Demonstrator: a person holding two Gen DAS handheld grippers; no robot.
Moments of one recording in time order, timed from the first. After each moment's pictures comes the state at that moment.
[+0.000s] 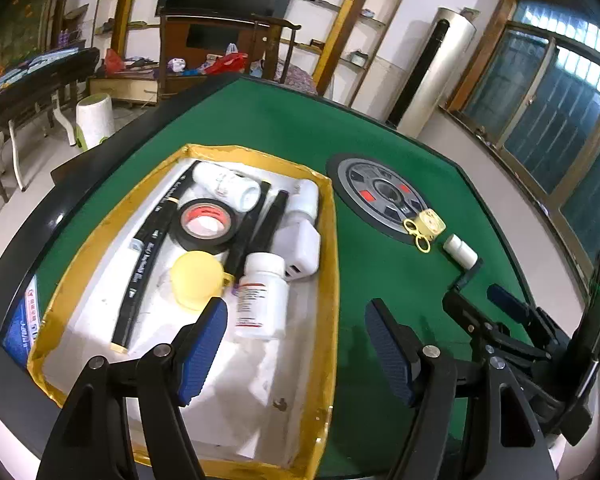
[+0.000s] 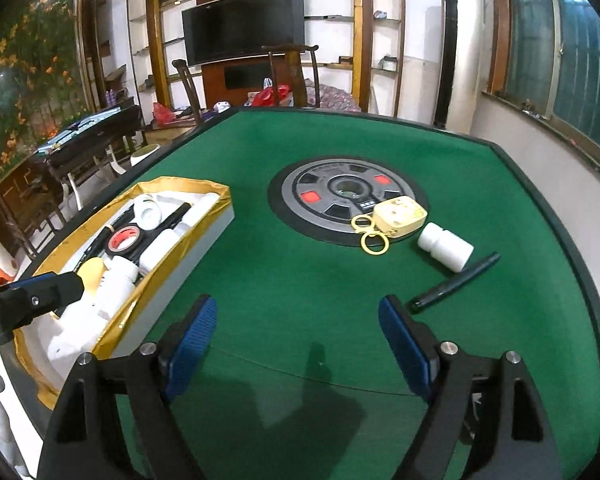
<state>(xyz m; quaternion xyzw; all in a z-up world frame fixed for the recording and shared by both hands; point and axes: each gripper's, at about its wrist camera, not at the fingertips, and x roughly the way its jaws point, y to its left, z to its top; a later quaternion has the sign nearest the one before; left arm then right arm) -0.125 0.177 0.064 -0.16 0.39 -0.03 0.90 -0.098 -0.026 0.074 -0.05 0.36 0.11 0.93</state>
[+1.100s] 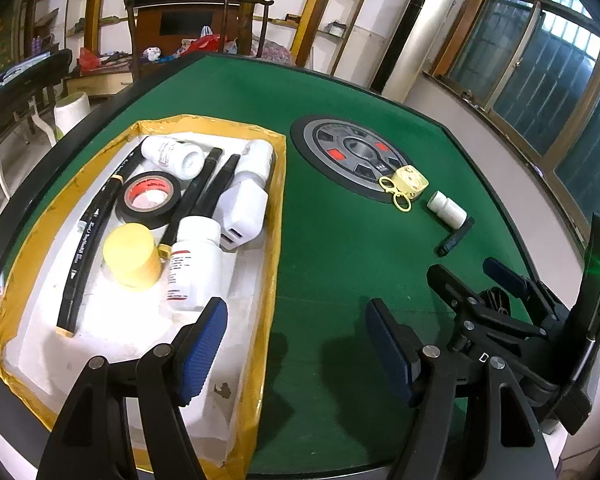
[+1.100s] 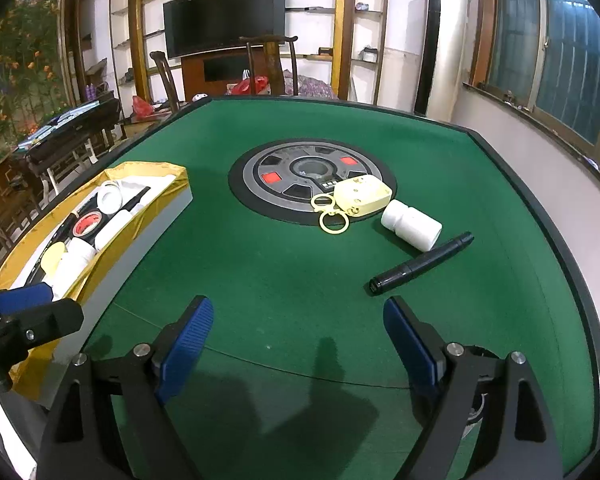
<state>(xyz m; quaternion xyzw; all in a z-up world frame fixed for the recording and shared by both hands) -0.117 0.129 0.049 -0.13 0.43 -0.06 0.89 -0.090 -0.052 0.056 -0.06 0.37 0.08 0.92</state>
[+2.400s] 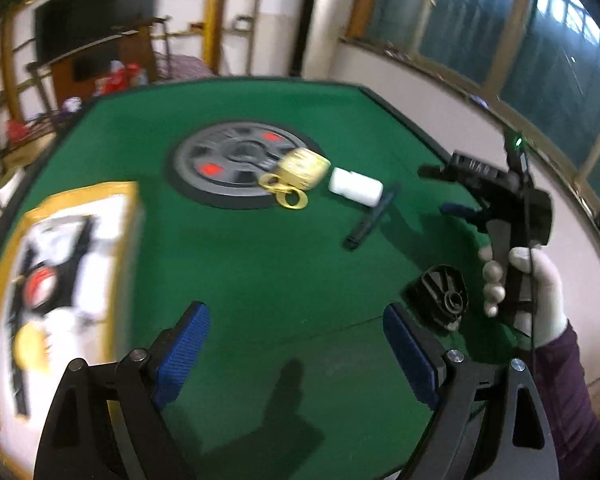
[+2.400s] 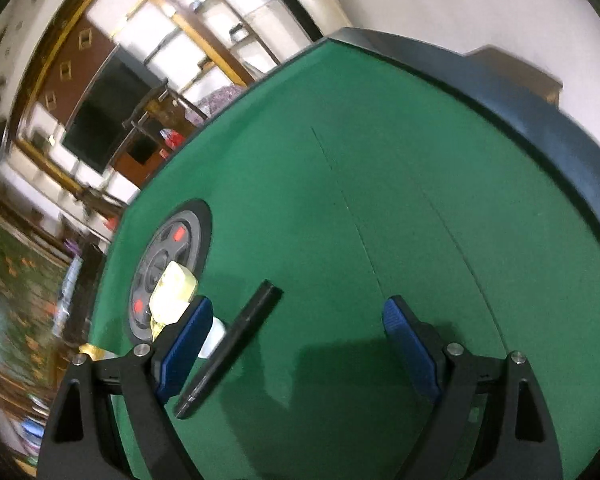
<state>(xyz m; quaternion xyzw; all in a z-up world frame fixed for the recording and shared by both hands) -0.076 0.016 0.068 -0.01 0.43 -0.18 0.88 0.017 -0.299 0.023 0.30 0.41 0.02 0.86</state>
